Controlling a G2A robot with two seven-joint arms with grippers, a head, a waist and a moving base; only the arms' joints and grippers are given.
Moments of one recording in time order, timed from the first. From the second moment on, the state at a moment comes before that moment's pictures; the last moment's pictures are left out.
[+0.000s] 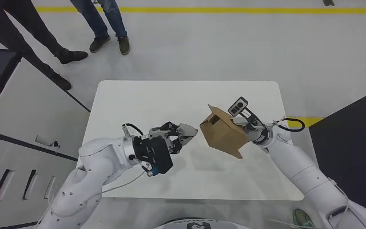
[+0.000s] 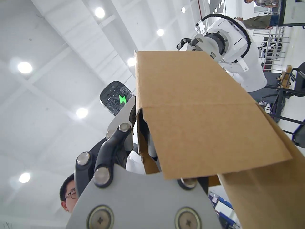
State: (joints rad) left arm 1.52 -1.01 -1.27 -2.20 1.77 -0.67 0.30; right arm -1.14 -0.99 0.92 -1.30 1.42 -0.04 1.54
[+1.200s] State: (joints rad) left arm 1.35 -0.99 -1.16 -2.20 2.12 -0.75 0.40; right arm -1.18 -1.02 0.92 -1.31 1.32 -0.04 1.51
